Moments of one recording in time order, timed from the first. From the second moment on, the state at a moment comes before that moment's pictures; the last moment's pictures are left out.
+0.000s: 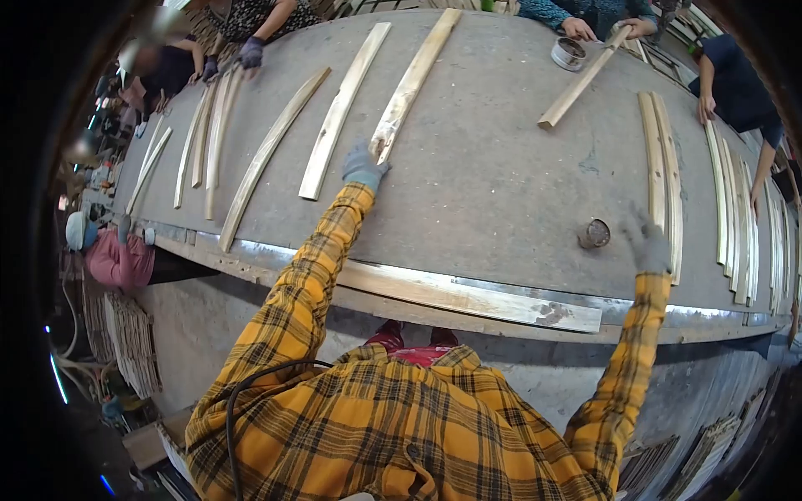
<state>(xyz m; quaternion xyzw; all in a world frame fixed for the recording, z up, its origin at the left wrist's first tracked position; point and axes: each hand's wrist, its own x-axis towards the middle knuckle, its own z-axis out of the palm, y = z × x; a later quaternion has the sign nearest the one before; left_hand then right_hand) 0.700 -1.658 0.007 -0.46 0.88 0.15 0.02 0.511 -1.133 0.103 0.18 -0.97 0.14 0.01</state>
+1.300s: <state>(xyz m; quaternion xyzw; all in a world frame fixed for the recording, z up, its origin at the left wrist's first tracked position) 1.062 -1.622 0.062 -0.31 0.27 0.91 0.07 0.694 -1.398 0.050 0.33 -0.88 0.32 0.11</state>
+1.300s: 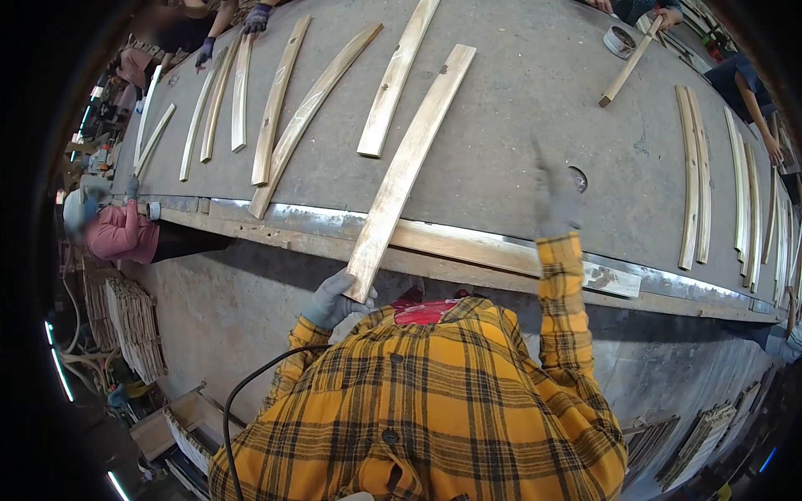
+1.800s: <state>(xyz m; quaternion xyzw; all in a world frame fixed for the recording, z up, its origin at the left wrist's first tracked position) 1.116 -1.635 0.071 -0.39 0.74 0.56 -0.02 0.726 -1.491 0.023 0.16 -0.85 0.47 -0.17</state>
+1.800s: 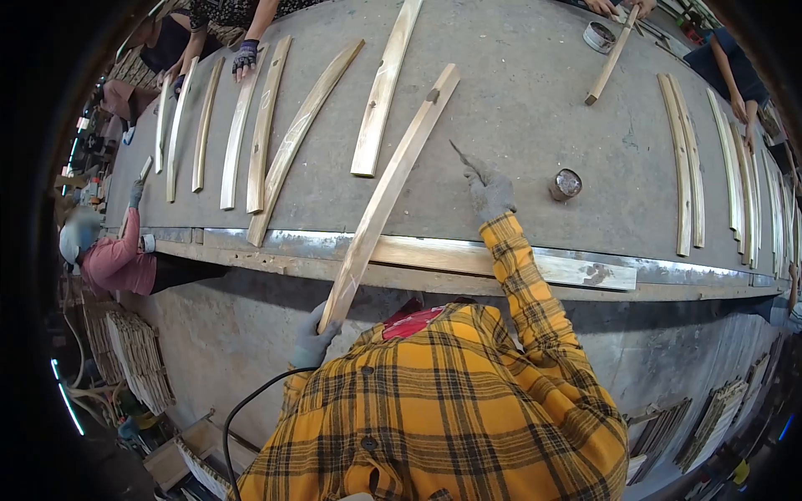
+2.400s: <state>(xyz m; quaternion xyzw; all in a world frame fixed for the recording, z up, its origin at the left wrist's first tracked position) 1.136 -1.660 0.080 -0.42 0.46 0.78 0.06 0.649 -1.594 0.008 0.29 -0.91 0.28 0.00</state>
